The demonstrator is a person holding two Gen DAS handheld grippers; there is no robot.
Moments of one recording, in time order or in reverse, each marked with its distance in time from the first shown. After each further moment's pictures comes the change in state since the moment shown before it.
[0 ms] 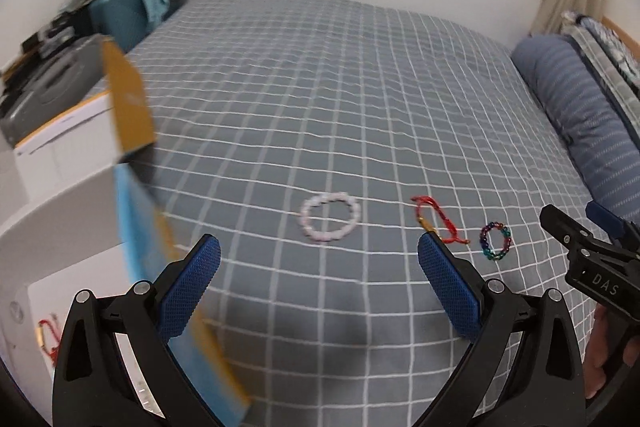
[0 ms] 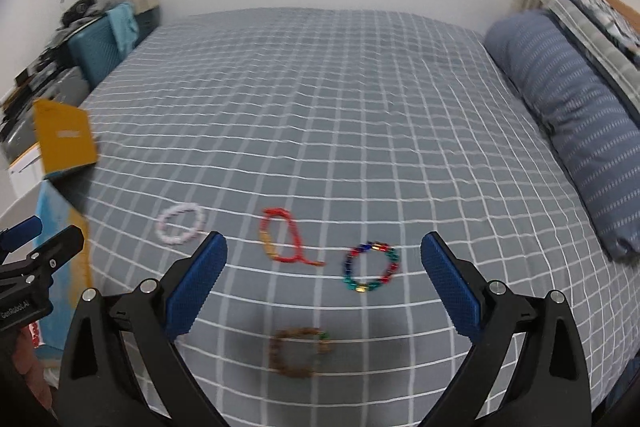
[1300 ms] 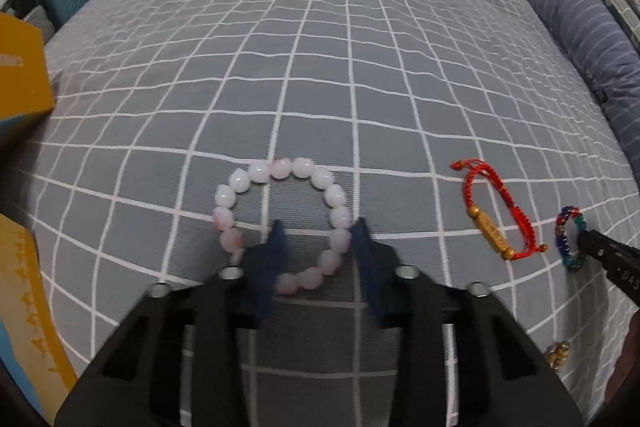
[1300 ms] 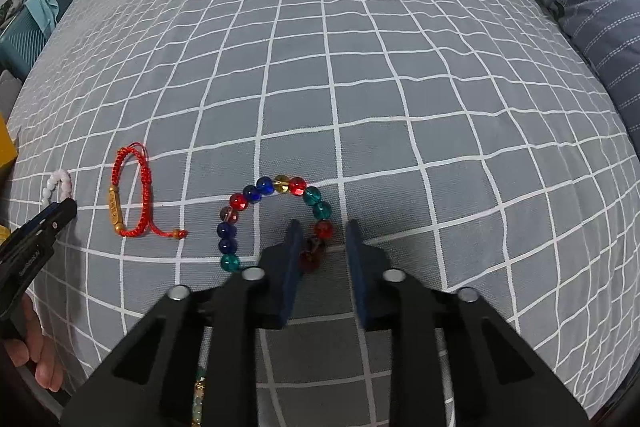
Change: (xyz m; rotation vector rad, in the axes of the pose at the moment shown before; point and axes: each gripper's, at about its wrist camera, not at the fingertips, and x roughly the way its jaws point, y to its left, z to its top) left arm 0.174 -0.024 -0.008 0.048 0.171 -0.009; right arm 0.149 -0.071 -0.039 0.152 0.325 -0.036
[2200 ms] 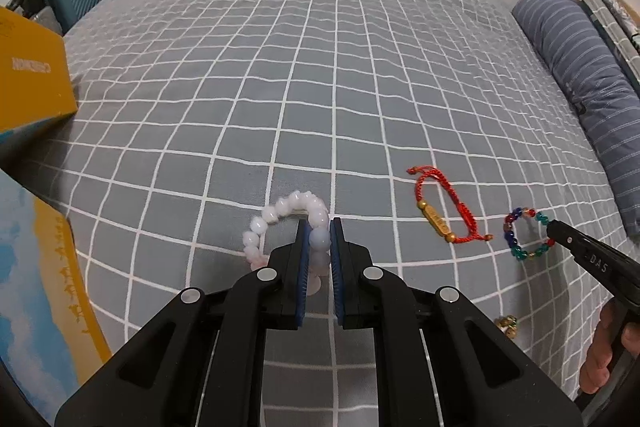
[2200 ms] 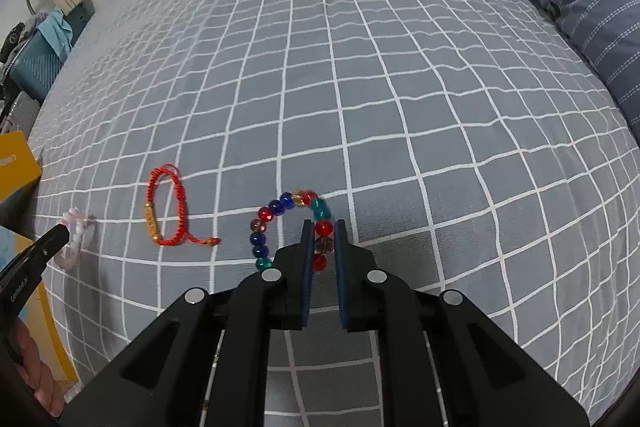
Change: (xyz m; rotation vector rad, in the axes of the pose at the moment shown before) left arm -0.061 -0.005 -0.005 -0.022 -0.030 -0.041; right arm -0.028 -0.005 0.001 0.041 -0.065 0.067
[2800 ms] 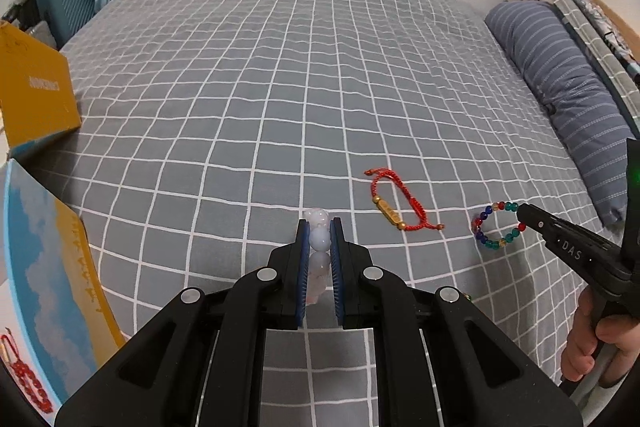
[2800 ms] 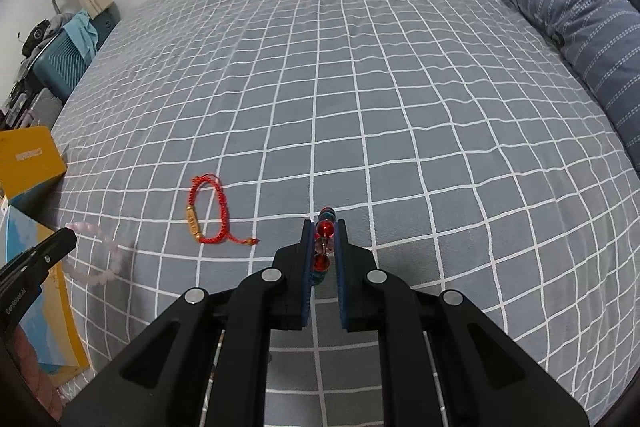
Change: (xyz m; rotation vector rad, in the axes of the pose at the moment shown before) left arm -0.051 -0.015 -0.008 0.026 -0.042 -0.062; right arm -0.039 0.012 -0.005 -0.052 -0.078 0.042
